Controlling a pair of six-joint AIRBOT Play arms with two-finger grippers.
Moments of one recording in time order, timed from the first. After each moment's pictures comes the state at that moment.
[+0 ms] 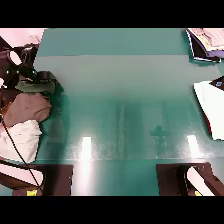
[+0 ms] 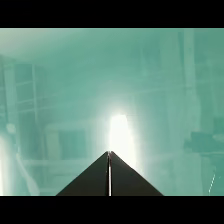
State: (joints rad) left arm 0.15 -1.68 1.57 1.53 -1.07 -1.49; right arm -0.44 -0.88 1.24 -1.05 1.43 1.51
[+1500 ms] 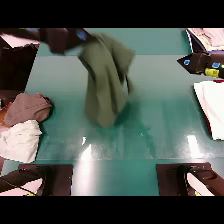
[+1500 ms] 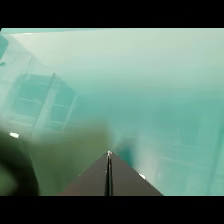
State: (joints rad) left arm -0.37 -1.29 1.90 0.79 -1.35 -1.13; right arm 0.03 -0.88 1.24 -1.04 1.02 1.51
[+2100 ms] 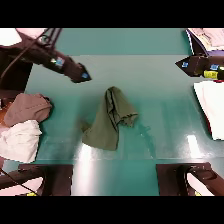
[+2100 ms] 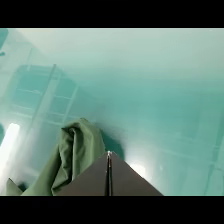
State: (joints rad) left arm -0.23 -1.32 1.63 1.03 -1.41 -1.22; right arm 0.04 -0.88 1.24 -1.04 1.05 1.51
